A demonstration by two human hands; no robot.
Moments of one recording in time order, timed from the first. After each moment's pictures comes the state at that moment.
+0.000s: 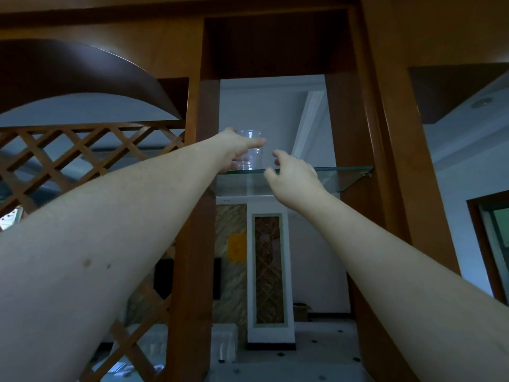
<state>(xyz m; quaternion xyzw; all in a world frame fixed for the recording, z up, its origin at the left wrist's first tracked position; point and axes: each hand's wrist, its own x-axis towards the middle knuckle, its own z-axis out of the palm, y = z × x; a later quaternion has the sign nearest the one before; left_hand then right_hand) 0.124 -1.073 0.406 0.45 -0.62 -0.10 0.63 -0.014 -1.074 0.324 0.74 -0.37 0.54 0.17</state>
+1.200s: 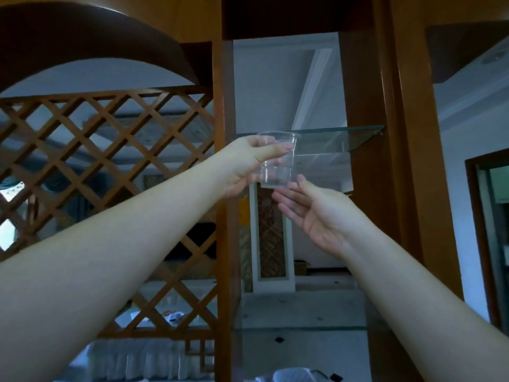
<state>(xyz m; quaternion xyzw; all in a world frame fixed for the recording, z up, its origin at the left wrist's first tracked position) 0.144 -0.974 0.276 0.32 -0.71 -0.26 0.57 -0.002 -0.980 0.197 0.54 -0.11 0.60 -0.59</state>
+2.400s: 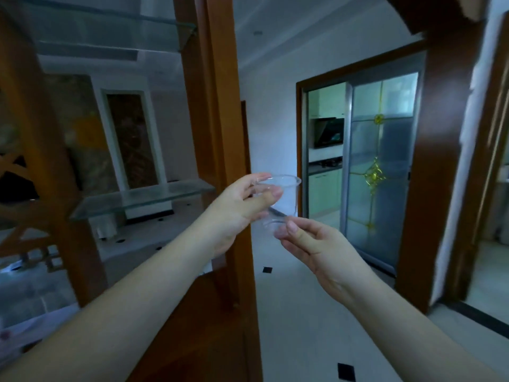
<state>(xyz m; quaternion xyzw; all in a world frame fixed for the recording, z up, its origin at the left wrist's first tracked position) -0.075 -0.855 0.029 0.24 -0.76 -0.47 0.38 -0.225 -0.774 -0.038 0.45 -0.37 0.69 -0.43</state>
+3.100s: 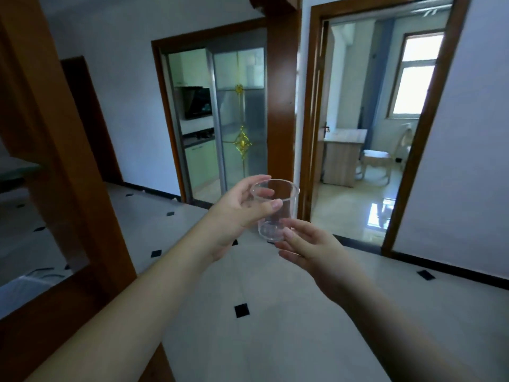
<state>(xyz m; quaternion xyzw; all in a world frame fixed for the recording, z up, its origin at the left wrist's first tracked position) -0.211 -0.758 -0.048 0.06 -0.77 -0.60 0.21 -0.300 -0.605 -0.106 0.30 -0.59 0.71 -0.26</state>
